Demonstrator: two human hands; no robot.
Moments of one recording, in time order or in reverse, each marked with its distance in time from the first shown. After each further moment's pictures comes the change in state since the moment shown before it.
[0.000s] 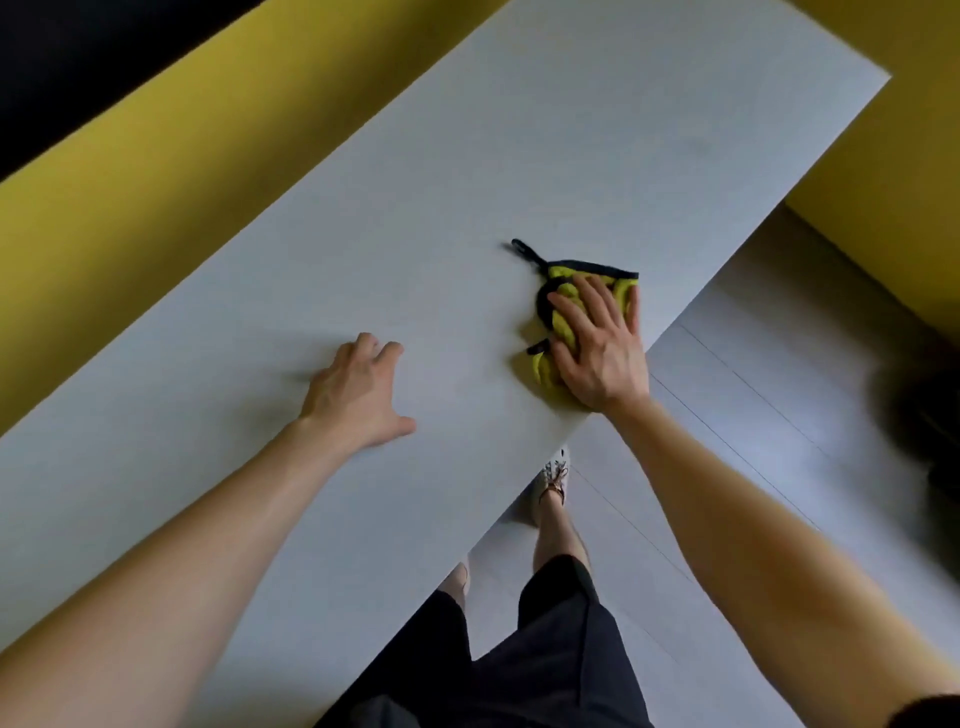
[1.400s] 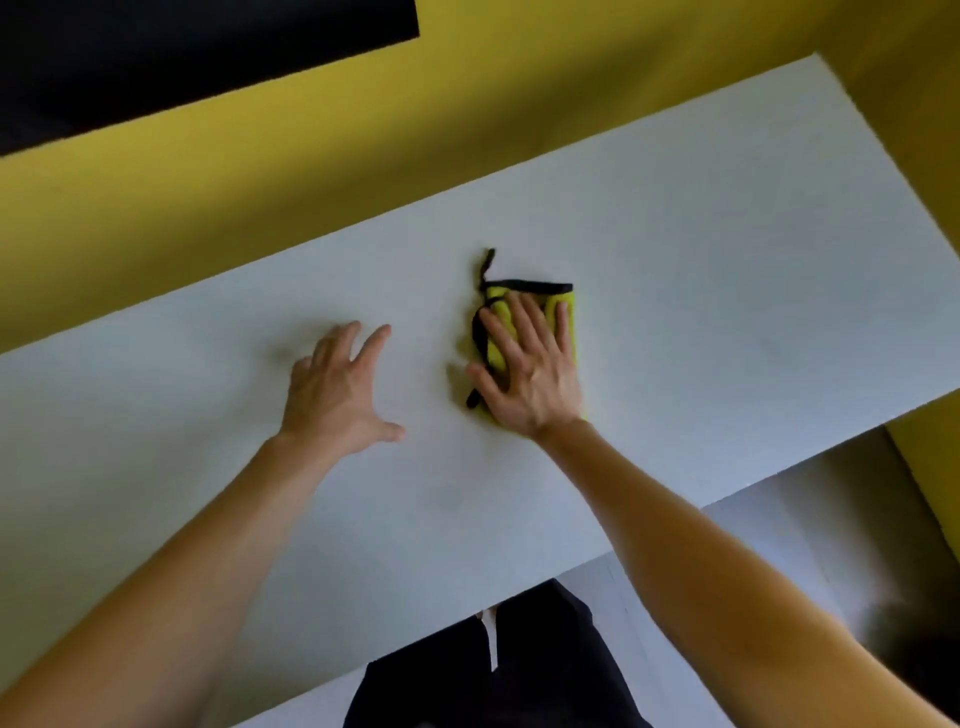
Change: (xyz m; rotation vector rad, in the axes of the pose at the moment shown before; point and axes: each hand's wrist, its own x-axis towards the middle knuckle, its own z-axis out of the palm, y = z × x) left_hand 0.070 0.008 -0.040 -0.245 0.122 -0.392; right_hand 0.171 -0.056 0.016 0.025 -0.114 -0.458
